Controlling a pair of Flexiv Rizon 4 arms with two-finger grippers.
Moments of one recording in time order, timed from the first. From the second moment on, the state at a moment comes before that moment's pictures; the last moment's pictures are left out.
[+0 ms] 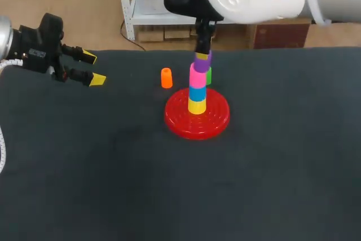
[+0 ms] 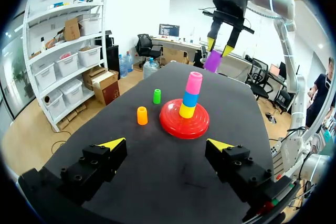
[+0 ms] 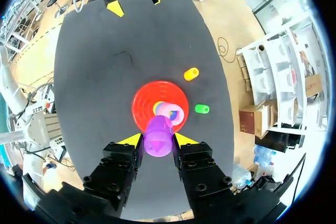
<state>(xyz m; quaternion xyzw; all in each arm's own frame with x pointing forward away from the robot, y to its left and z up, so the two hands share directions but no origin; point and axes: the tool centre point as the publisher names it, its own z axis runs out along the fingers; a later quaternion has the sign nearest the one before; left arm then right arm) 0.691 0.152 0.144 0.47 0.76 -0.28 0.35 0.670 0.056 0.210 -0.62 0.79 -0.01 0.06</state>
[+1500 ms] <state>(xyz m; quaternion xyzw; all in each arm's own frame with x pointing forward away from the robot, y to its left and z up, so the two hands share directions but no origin) 0.691 0.152 0.144 0.47 0.76 -0.28 0.35 0.703 0.070 0.177 -0.62 0.78 0.00 0.01</state>
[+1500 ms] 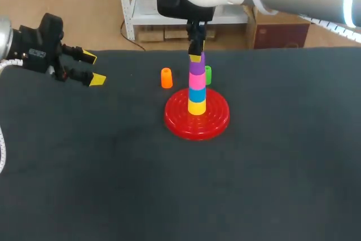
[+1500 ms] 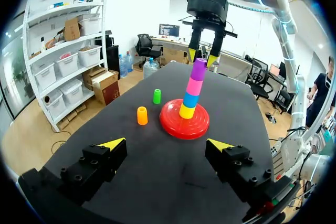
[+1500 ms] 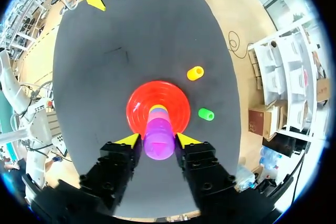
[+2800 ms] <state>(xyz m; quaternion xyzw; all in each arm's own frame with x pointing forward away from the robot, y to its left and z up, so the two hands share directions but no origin) 0.691 0.152 0.144 0.47 0.76 -0.28 0.35 0.794 0.168 0.110 -0.55 0.83 0.00 0.06</state>
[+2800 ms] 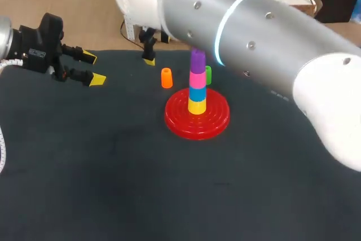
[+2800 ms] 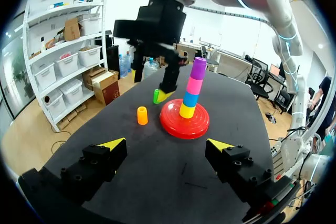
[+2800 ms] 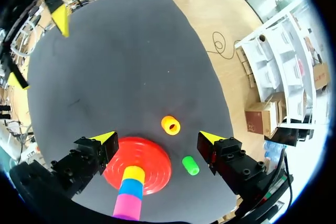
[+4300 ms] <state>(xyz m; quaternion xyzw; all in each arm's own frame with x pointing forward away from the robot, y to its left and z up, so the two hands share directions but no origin) 0.691 0.152 0.144 0.47 0.76 -0.28 0.35 0.814 0.167 0.071 -0.50 0.86 0.02 0.09</state>
